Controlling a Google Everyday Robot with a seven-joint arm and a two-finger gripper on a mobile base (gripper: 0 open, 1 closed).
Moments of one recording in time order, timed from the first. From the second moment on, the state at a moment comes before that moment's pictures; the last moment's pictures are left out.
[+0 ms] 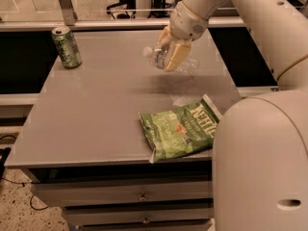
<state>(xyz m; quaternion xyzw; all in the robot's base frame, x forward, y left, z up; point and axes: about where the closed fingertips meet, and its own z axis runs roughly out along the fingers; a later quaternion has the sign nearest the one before) 0.654 -0.052 0.899 -0.80 0.54 0.14 0.21</state>
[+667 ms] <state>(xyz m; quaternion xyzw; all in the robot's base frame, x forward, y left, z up) 0.625 -0.027 0.866 -0.81 0.53 0.17 0.18</state>
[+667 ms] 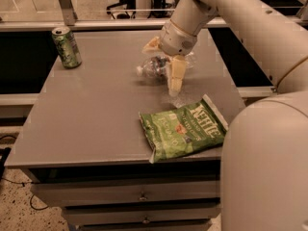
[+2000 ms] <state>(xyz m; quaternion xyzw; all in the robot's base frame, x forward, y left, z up) 0.646 -0.050 0.869 -0.77 0.57 0.17 0.21</state>
